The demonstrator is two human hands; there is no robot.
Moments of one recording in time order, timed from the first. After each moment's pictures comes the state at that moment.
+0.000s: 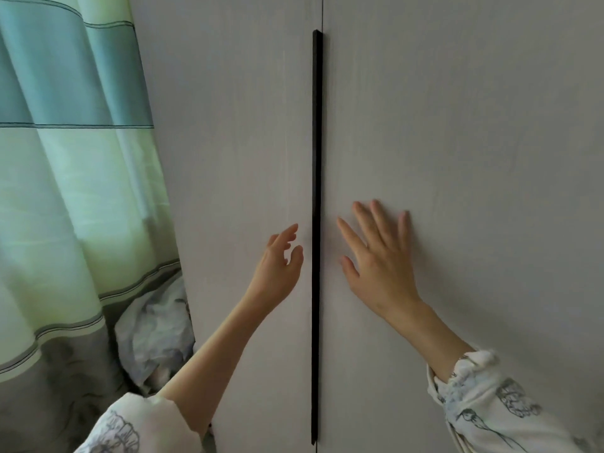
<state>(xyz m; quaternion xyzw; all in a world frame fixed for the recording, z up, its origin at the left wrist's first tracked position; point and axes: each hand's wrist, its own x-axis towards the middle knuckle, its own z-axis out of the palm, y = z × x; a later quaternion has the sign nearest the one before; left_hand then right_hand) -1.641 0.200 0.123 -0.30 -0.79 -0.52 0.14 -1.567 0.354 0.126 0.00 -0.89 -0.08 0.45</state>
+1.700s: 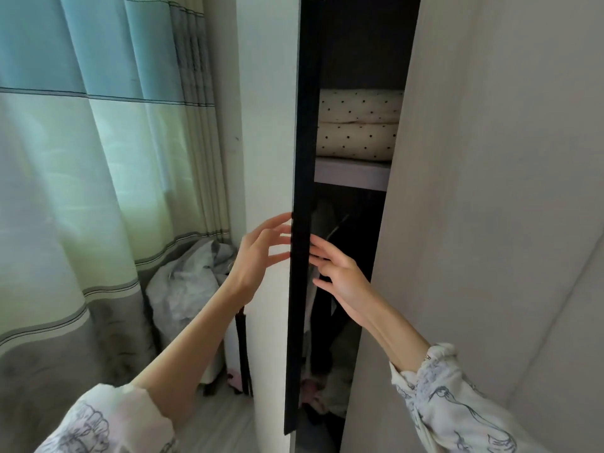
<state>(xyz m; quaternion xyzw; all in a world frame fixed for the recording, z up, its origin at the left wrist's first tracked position) -1.583 -0.058 0.125 -0.35 -0.64 -0.69 -0.03 -1.512 0.080 0.107 -0.02 -0.74 0.65 0.15</state>
